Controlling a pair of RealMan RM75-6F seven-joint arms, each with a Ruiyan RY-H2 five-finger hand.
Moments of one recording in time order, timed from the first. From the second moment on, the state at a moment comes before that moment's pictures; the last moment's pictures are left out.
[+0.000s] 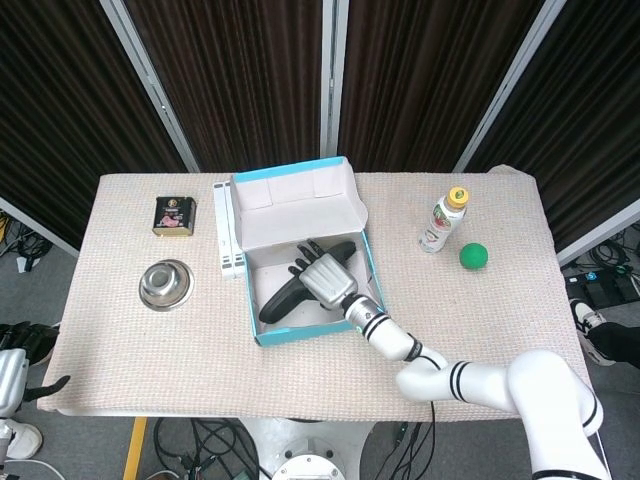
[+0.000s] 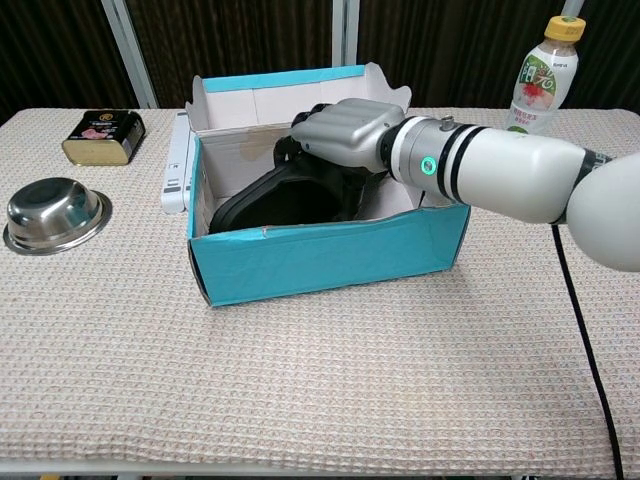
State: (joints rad) left arm 0.01 -1.21 -0.01 -1.43 1.43 1.45 -0.12; right arm 1.11 -1.77 0.12 -1.19 -1.07 0.81 -0.48
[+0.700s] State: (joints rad) left arm 0.00 -1.21 -0.02 -1.41 1.43 1.45 -0.14; right arm 0.98 -1.60 0.23 -1.40 -1.28 1.11 -0.31
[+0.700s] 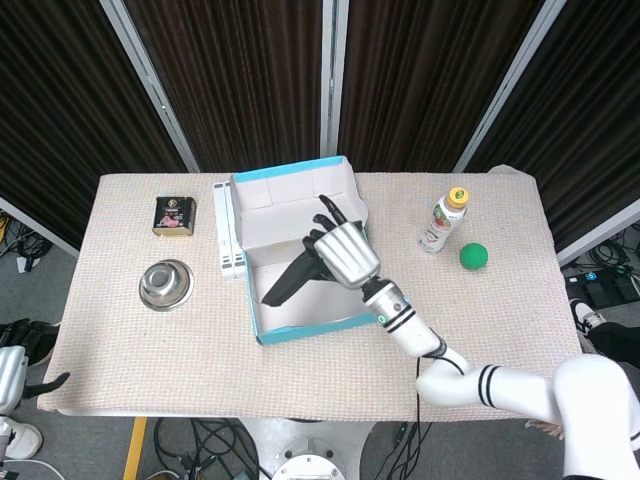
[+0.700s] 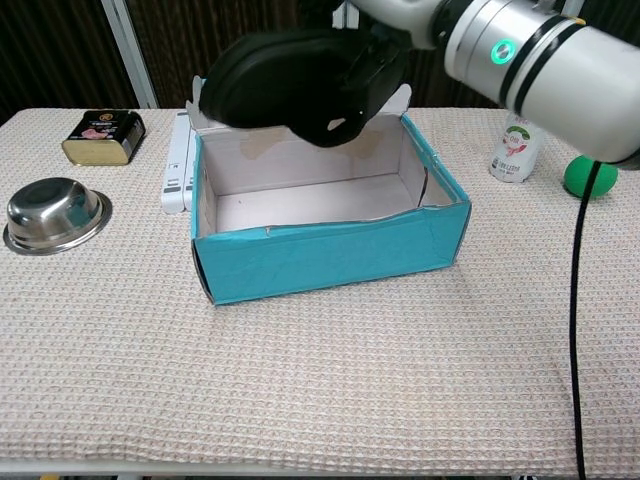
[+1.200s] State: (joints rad) left arm -0.02 -1.21 -0.03 -1.45 1.44 1.44 -0.11; right arm 0.67 -1.10 0.04 -1.68 -1.48 1.19 -0.01
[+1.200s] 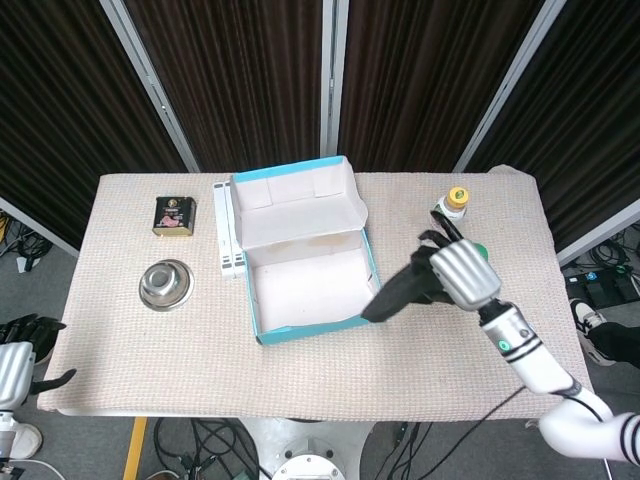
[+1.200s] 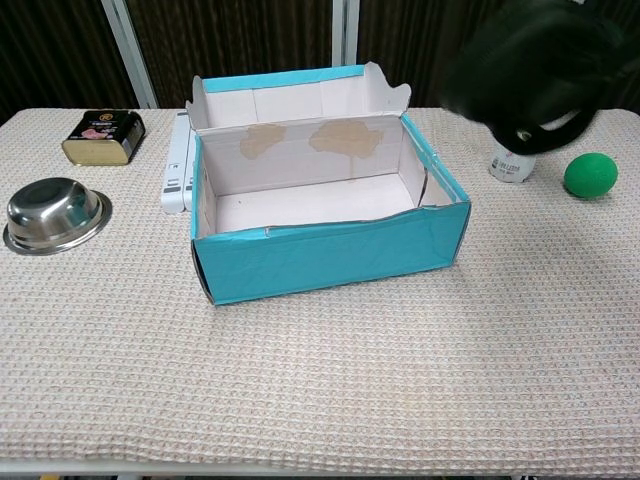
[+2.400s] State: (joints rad) left arm -0.03 -1.22 -0.03 -1.44 1.45 1.46 -0.09; right arm 0.41 -1.23 0.00 -1.48 -1.53 1.38 0.00
